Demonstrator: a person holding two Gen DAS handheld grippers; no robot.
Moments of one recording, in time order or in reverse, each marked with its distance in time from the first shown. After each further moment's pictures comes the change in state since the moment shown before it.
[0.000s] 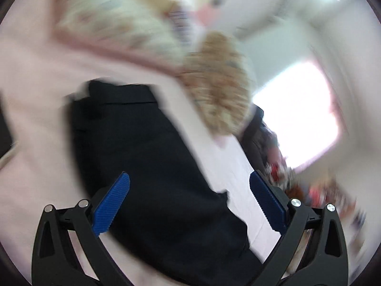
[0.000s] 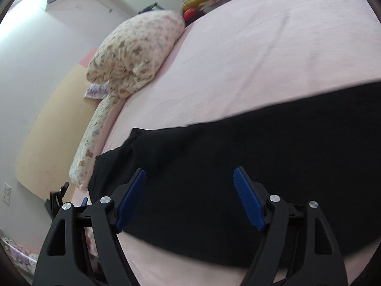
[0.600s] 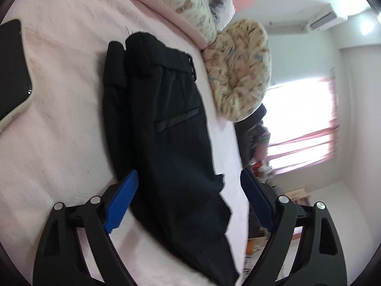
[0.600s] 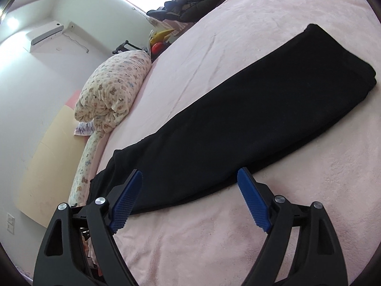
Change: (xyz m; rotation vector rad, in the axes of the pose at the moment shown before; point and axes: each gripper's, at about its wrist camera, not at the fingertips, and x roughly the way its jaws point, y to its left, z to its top) left arm 0.009 0.035 -0.003 -0.175 0.197 -0.066; right arm -0.115 -0.082 -0.057 0.175 -0.174 -0.054
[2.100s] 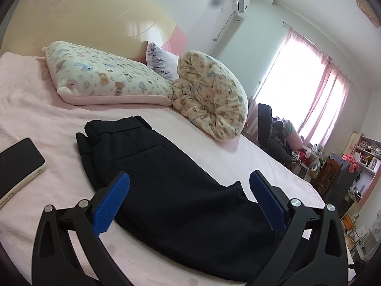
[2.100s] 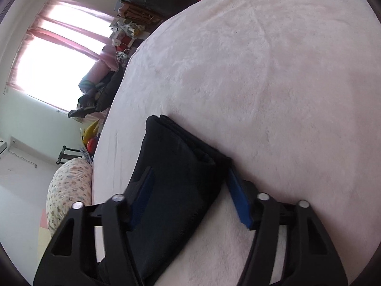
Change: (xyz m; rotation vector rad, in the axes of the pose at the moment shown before) left arm -0.008 -0.098 -0.105 0.634 -0.402 0.201; right arm -0.062 -0.147 0.052 0.519 -0.402 -0.290
